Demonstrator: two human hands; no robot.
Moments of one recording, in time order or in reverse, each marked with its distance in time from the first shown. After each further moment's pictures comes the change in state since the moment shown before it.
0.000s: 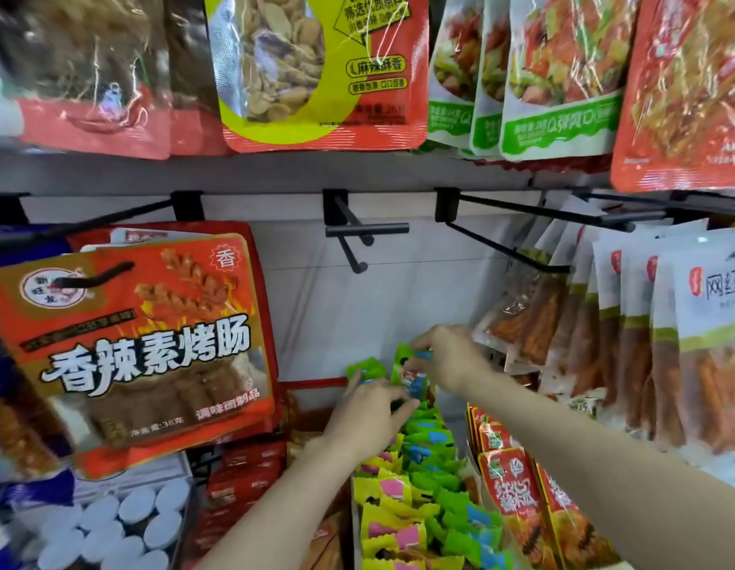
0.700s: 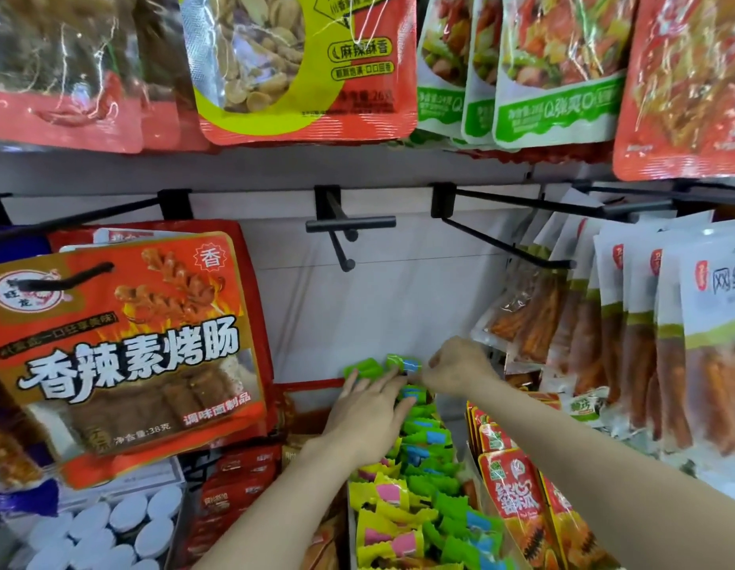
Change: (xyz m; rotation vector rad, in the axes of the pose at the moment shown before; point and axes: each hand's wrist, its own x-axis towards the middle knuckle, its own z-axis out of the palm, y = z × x) left_hand 0.003 0.001 0.000 0.263 -0.140 -0.003; right_hand 0.012 0.021 0.022 0.045 -0.056 0.293
